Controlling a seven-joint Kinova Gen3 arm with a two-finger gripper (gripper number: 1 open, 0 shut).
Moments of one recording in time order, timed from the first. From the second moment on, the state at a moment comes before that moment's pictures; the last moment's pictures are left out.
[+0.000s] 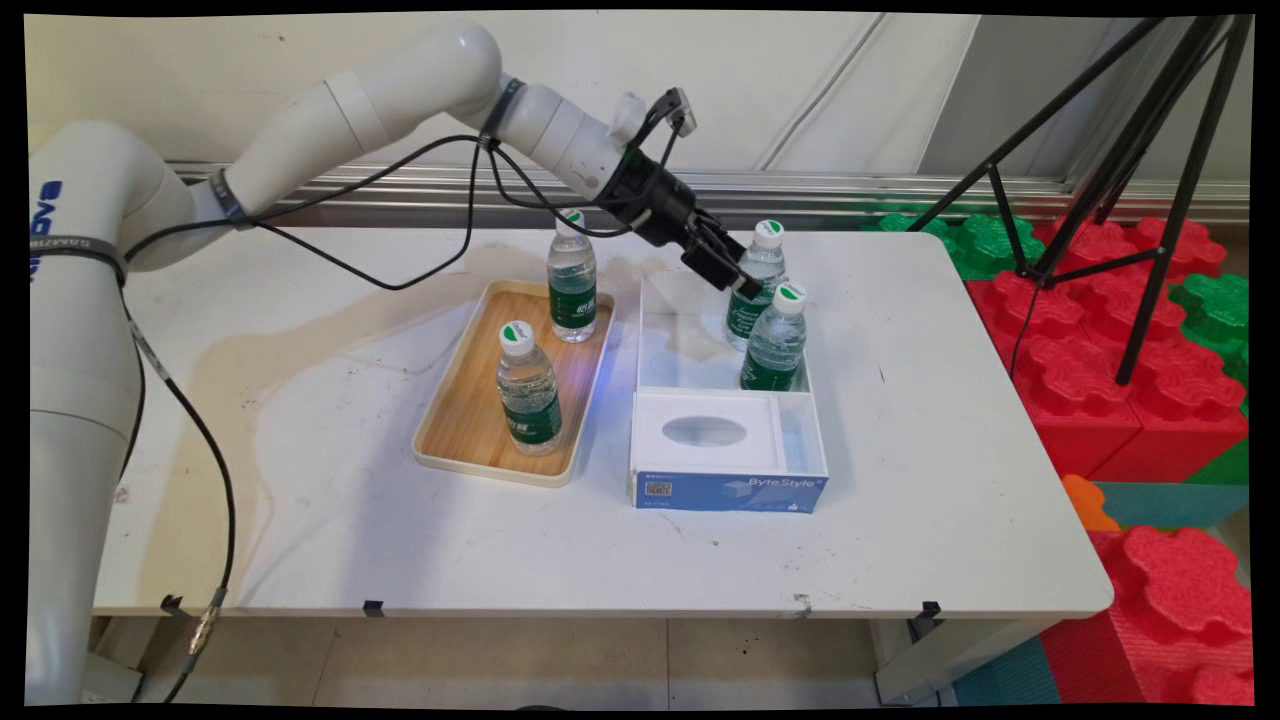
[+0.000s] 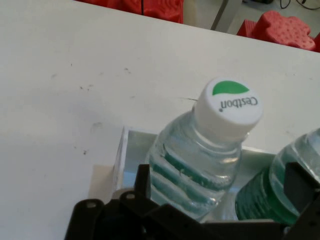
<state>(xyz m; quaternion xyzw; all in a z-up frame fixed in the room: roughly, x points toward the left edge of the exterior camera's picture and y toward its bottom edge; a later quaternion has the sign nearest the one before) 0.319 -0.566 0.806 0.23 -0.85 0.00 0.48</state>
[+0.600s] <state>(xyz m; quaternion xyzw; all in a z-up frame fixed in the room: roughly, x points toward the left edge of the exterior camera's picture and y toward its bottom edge) 0.303 -0.575 0.788 0.22 -0.85 0.01 0.48</state>
